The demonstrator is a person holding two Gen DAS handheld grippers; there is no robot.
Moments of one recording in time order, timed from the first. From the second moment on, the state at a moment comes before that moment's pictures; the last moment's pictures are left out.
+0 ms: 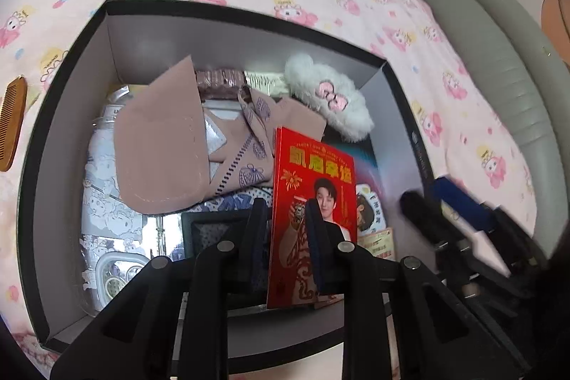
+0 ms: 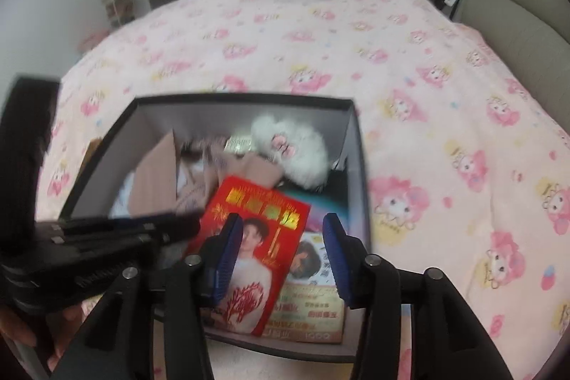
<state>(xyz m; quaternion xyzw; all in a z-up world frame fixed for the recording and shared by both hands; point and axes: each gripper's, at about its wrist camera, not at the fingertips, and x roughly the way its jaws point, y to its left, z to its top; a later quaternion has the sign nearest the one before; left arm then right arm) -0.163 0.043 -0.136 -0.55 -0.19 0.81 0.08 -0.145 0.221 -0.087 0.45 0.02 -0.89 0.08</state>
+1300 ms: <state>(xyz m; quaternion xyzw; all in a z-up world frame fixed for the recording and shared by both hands) -0.156 0.014 -0.138 -0.54 -0.19 0.82 0.06 -0.180 0.204 -0.152 0.56 -0.03 -0.82 0.13</state>
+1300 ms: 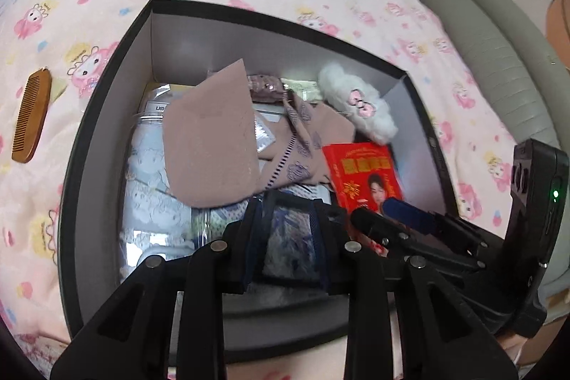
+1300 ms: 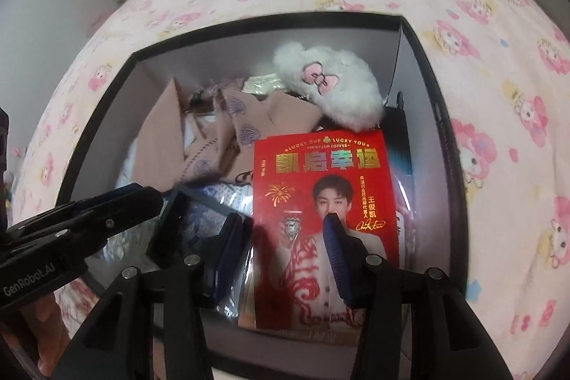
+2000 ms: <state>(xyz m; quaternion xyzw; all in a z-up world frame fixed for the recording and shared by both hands) -0.139 0.012 -0.139 -0.57 -0.15 0.81 0.02 -0.178 0.188 -0.148 0.57 -0.09 -0.78 0.24</state>
